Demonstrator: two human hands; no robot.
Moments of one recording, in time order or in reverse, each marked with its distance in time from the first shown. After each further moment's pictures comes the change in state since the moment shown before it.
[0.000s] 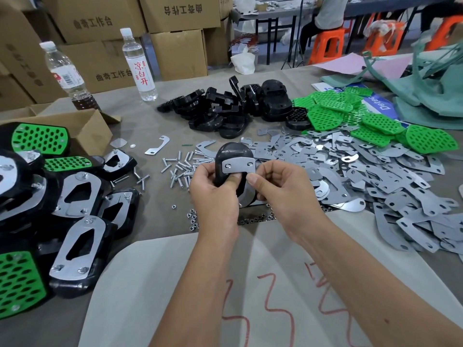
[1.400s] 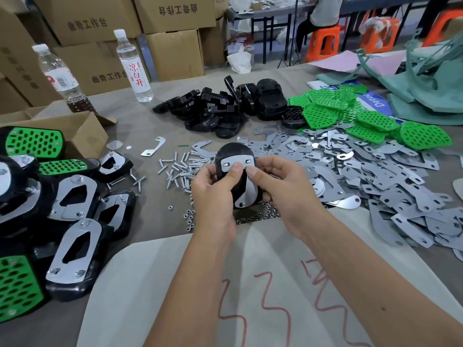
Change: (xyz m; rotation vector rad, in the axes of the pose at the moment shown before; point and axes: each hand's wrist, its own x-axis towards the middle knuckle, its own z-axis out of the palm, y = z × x) left_hand -0.004 0.006 0.000 -0.071 -0.094 -0.180; right_hand 0.007 0.003 -0.010 0.095 0.010 0.152
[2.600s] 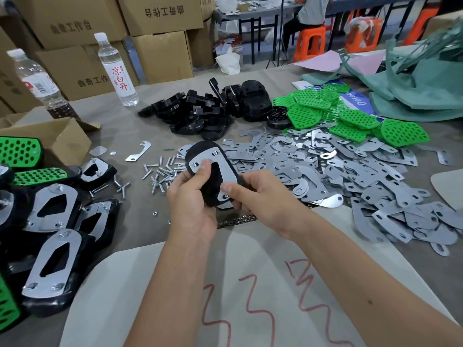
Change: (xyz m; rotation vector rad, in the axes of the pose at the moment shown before) left_hand 0.005 0.011 -0.002 -0.193 -0.007 -0.079; right_hand -0.007 -0.008 -0.006 -0.305 -0.304 -0.040
